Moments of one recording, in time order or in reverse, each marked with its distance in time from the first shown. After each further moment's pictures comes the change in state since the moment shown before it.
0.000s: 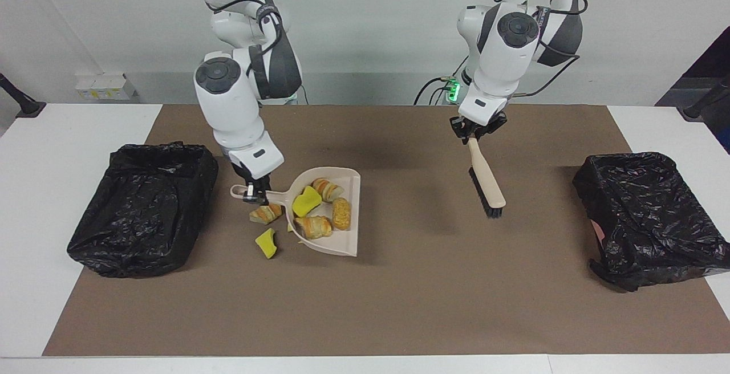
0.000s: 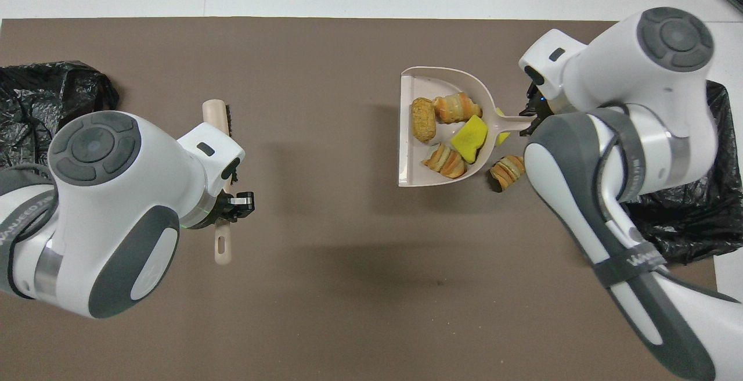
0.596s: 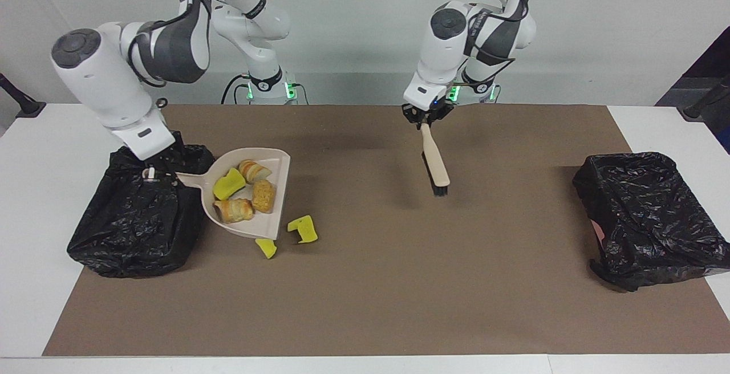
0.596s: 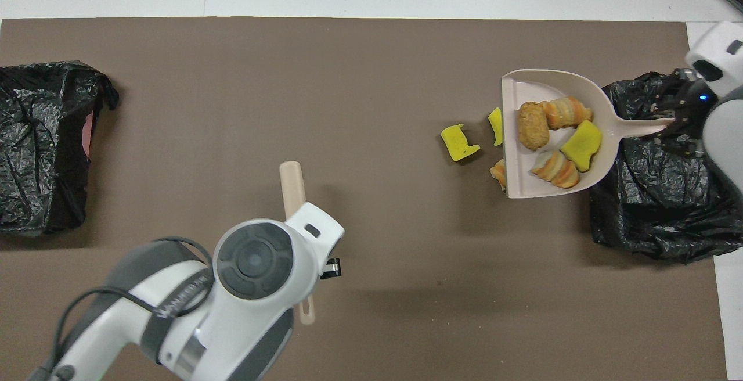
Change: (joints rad) left arm -0.283 -0.049 -0.033 -0.224 -0.077 0.182 -0.279; right arm -0.282 -0.070 -0.014 0.026 0.028 -0.137 -0.328
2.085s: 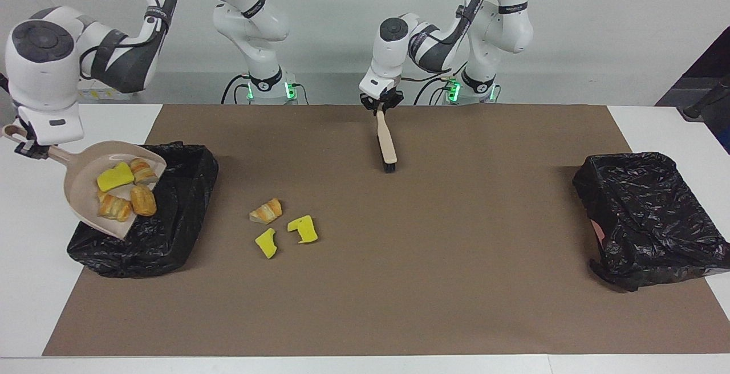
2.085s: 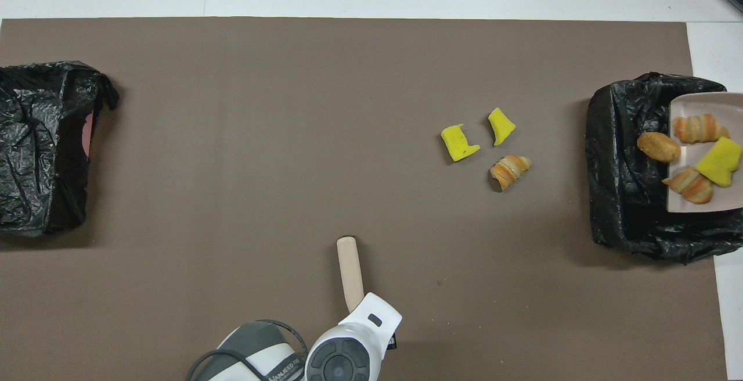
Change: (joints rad) left arm -0.275 0.017 -0.002 -0.235 -0.138 0.316 -0.173; right arm -0.005 -0.027 -0.110 -0.073 -0.764 0.084 0.198
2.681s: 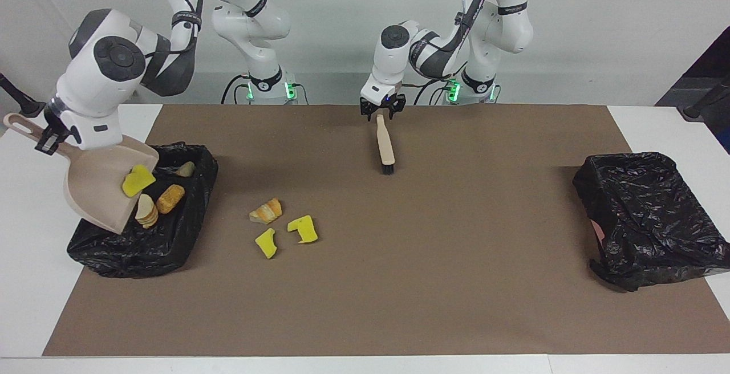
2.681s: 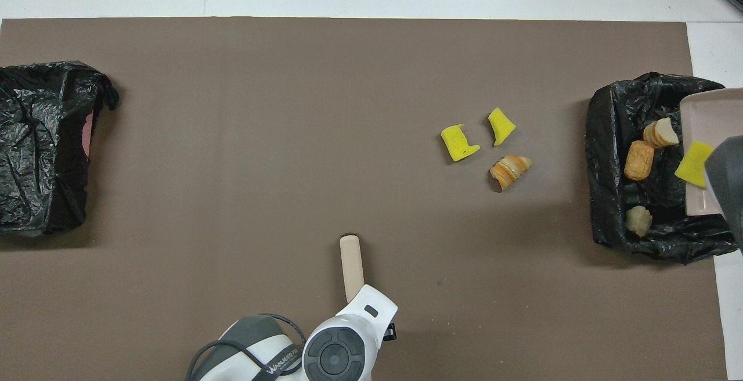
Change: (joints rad) left arm 0.009 0.027 0.020 0.002 0.000 0.032 0.001; right arm 0.100 -0.021 -0.009 0.008 -0.184 -0.076 0.035
